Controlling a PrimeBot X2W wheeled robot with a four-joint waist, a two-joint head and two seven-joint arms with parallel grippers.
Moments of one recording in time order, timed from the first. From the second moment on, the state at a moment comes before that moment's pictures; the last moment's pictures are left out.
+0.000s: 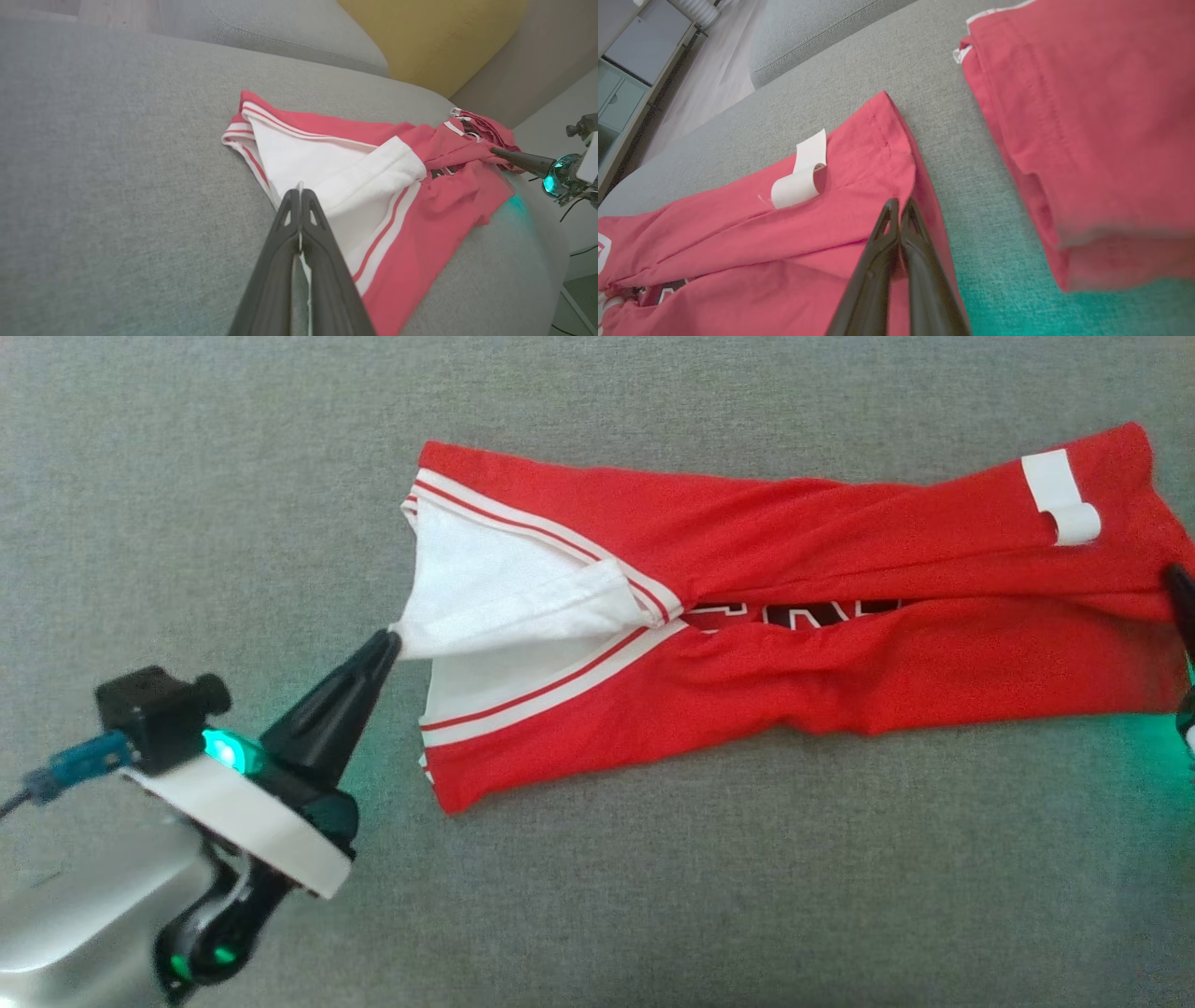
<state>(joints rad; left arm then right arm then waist) -0.66 0.85 -1.17 -0.11 -1.23 0.05 -0.25 -0.19 -0.43 -0.13 0.08 0.83 0.13 0.42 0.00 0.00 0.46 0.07</state>
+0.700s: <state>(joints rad) -0.22 0.41 -0.70 0.06 -0.77 0.26 -0.25 0.07 -0.21 -0.20 0.08 0.64 0.13 0.17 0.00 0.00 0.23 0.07</state>
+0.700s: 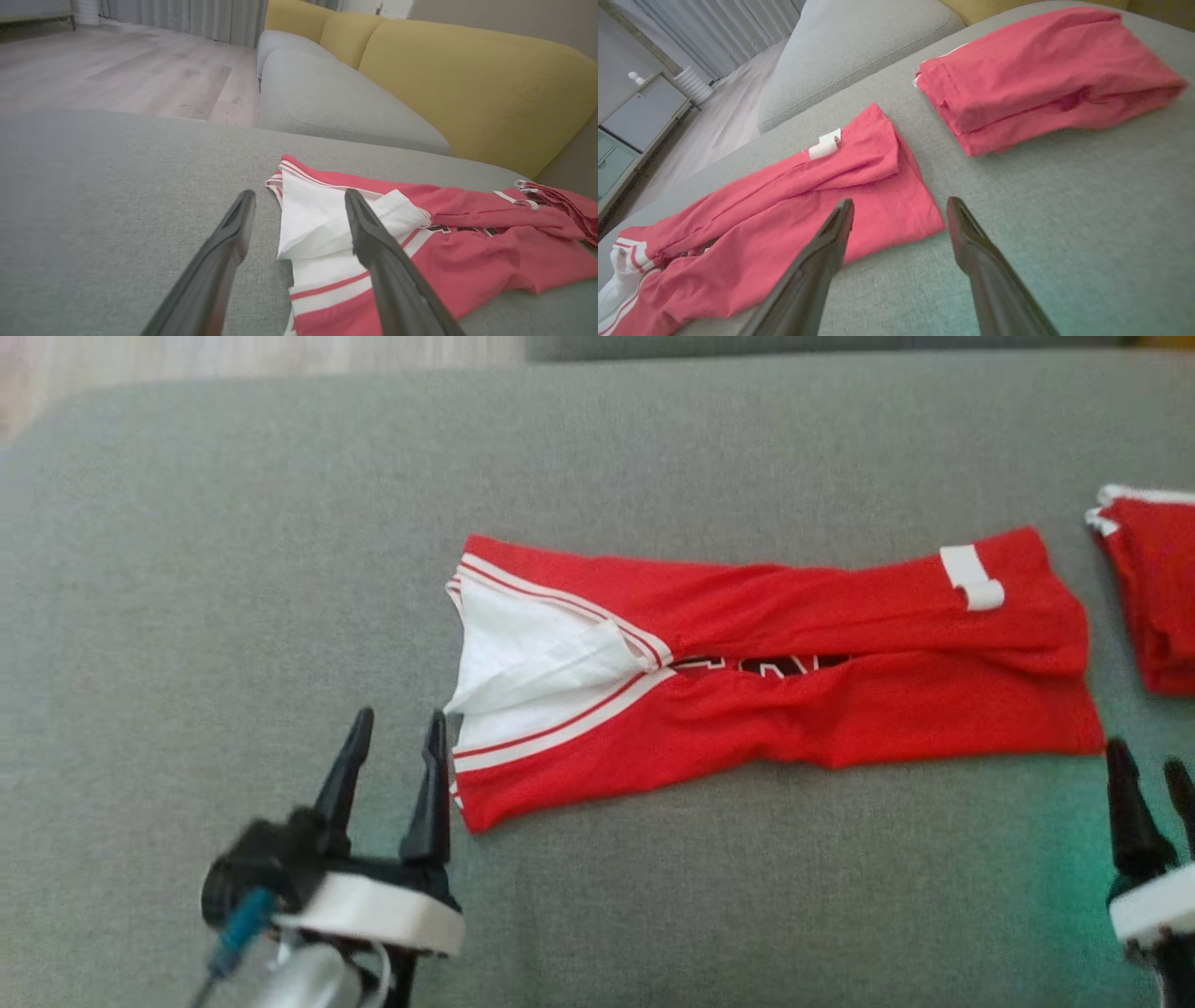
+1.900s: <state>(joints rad) -0.01 0.12 -0.42 0.03 -0.23 0.10 -0.25 -0.21 -0.21 -0.40 0.45 0.46 0.13 0.34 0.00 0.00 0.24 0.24</state>
